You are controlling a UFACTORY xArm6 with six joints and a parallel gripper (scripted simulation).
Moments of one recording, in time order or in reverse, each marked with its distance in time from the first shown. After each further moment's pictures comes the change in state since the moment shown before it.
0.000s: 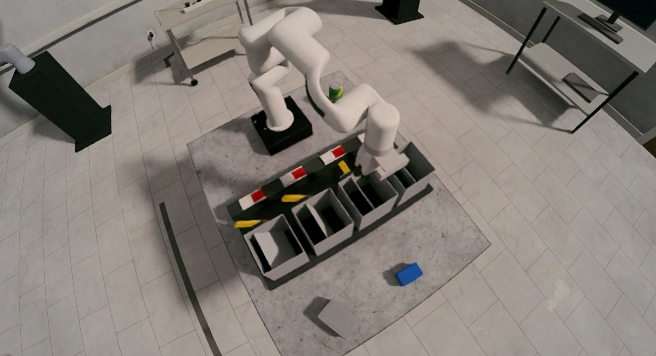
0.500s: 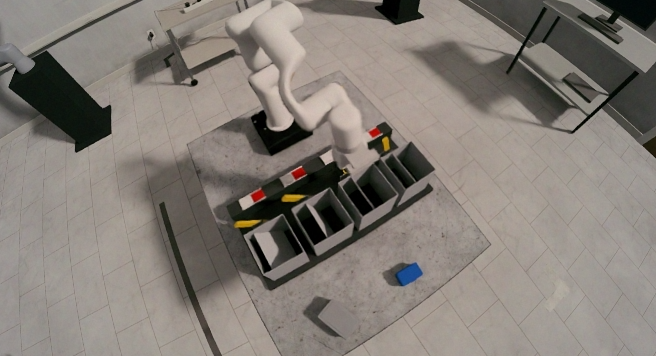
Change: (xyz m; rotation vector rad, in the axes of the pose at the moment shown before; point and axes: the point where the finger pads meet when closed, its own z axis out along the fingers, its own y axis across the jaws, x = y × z) arm -0.066 0.029 0.018 0.158 -0.025 0.006
